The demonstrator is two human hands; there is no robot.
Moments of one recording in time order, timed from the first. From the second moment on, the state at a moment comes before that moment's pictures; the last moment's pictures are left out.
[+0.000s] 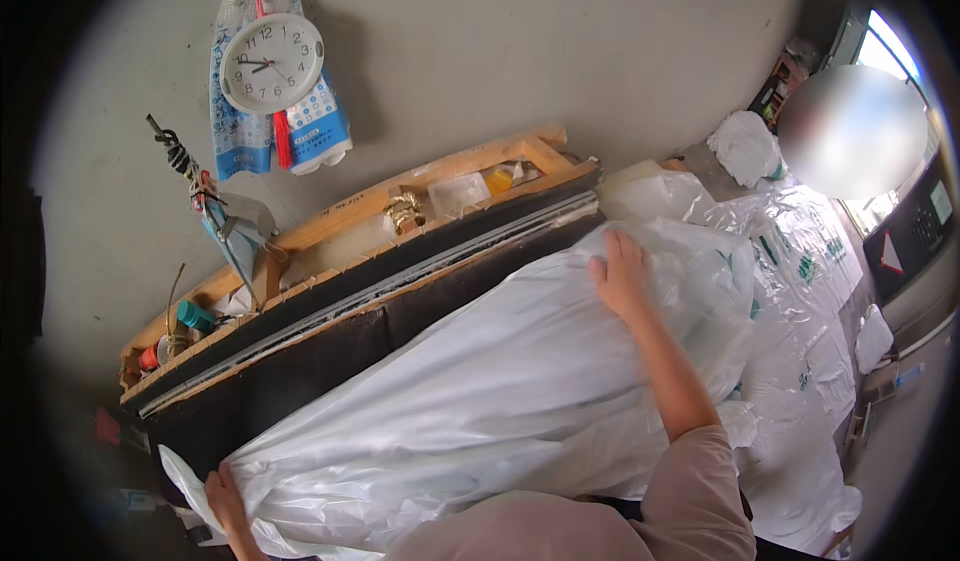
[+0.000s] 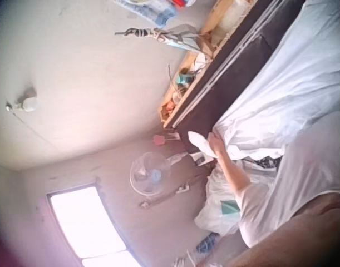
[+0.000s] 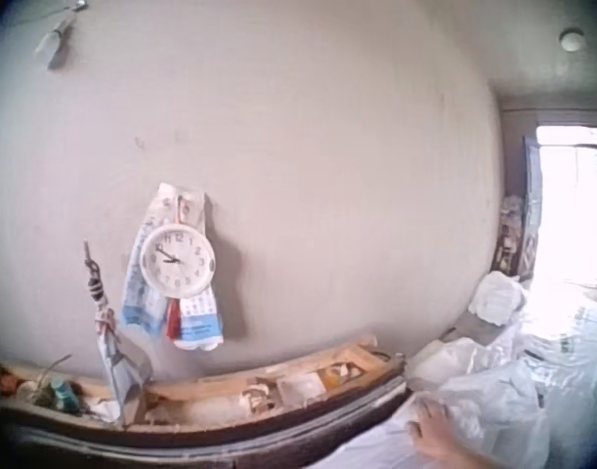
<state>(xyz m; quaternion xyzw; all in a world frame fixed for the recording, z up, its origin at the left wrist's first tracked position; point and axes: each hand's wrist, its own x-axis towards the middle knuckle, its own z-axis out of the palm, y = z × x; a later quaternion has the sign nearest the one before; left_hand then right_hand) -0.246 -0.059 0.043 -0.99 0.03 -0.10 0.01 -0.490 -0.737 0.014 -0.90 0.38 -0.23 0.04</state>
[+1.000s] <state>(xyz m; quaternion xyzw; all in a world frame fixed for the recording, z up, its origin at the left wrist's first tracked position) -0.330 -0.180 0.063 -0.93 0.24 -0.12 -0.25 -0.537 -0.579 0.045 -0.96 0.25 -0.13 -0.01</state>
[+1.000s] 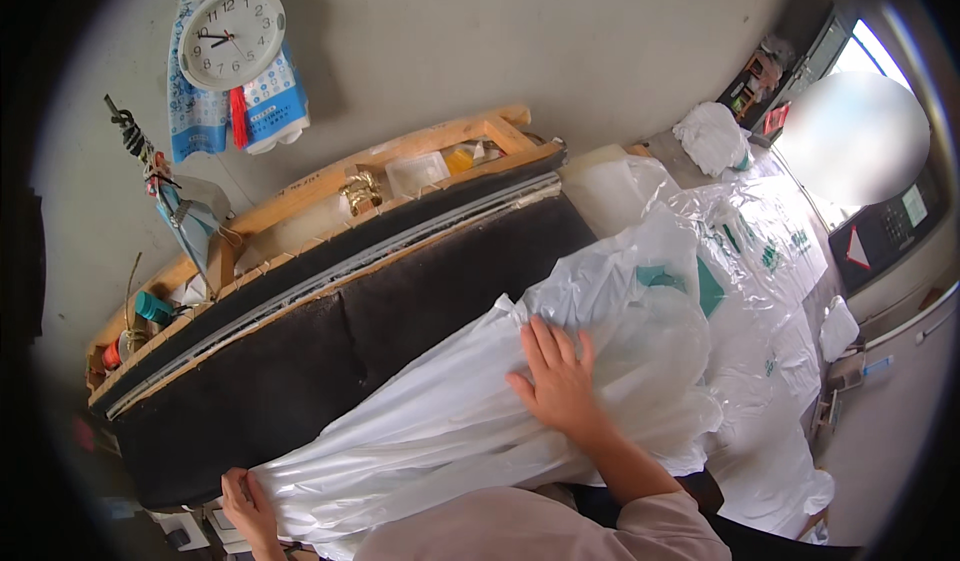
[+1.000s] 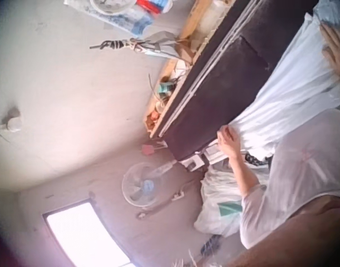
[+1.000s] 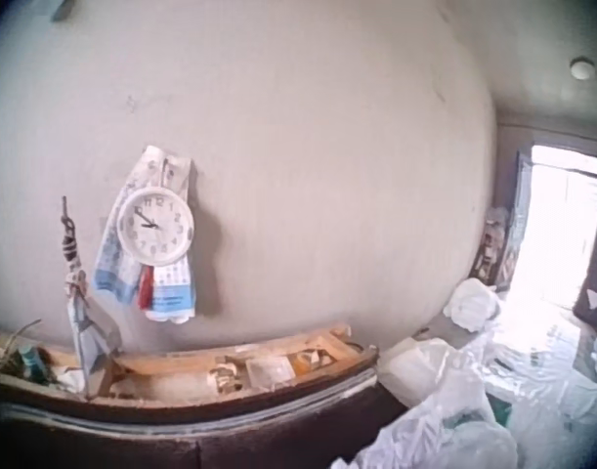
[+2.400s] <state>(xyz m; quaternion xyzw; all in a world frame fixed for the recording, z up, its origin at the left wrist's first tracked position) -0.375 -0.163 0.033 -0.86 0.02 -0.14 -0.49 -0.429 -0.637 0.075 -0.78 0.24 -0.34 0.47</state>
